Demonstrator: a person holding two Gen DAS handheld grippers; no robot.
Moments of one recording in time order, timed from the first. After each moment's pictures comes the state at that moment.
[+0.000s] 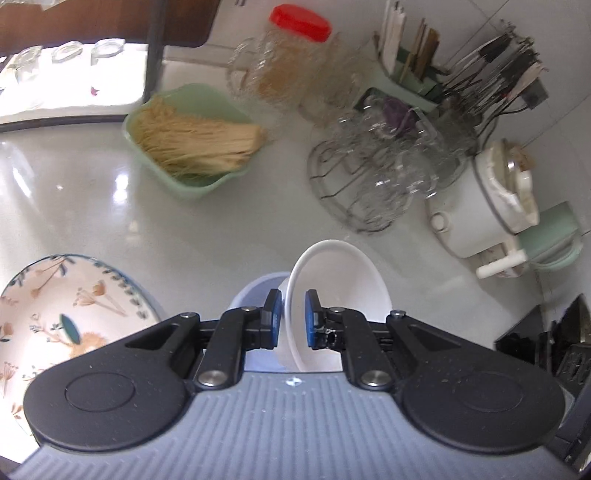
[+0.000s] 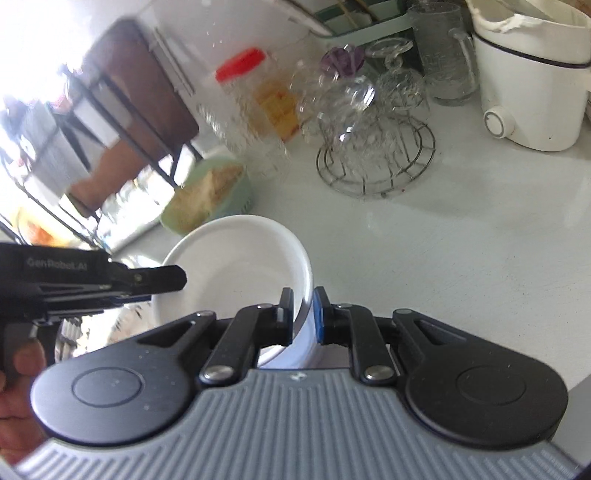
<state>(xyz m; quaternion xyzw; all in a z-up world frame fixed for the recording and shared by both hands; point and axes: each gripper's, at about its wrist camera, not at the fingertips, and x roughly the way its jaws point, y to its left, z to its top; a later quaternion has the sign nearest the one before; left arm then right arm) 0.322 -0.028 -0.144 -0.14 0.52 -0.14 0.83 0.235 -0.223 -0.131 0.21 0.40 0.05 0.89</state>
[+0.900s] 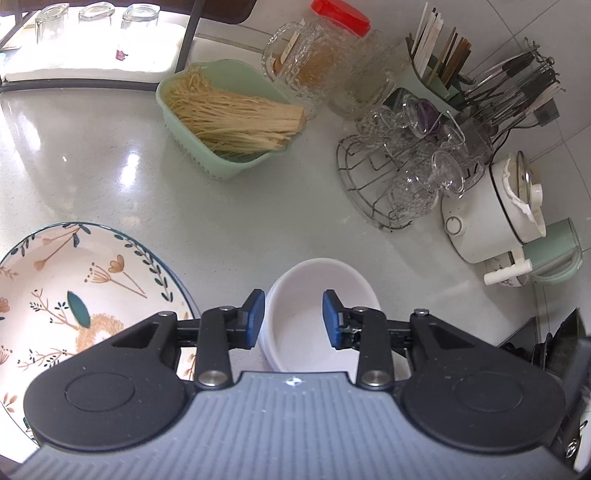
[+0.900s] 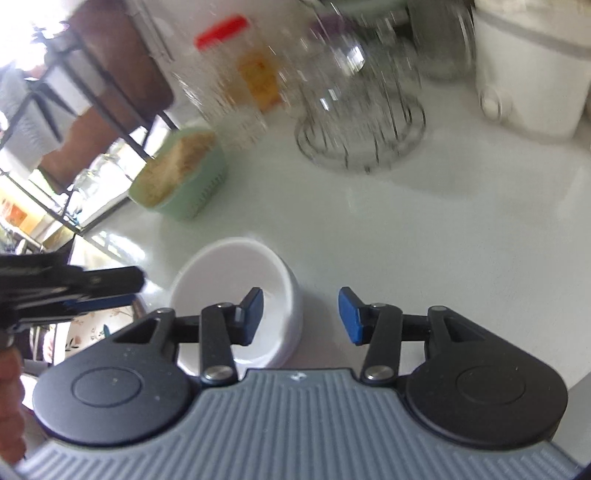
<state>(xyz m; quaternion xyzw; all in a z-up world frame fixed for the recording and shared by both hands) 0.318 0.001 -0.174 -0.18 0.53 -0.13 0.82 0.254 -0.228 -0.159 0.20 0.44 0.02 0.87</state>
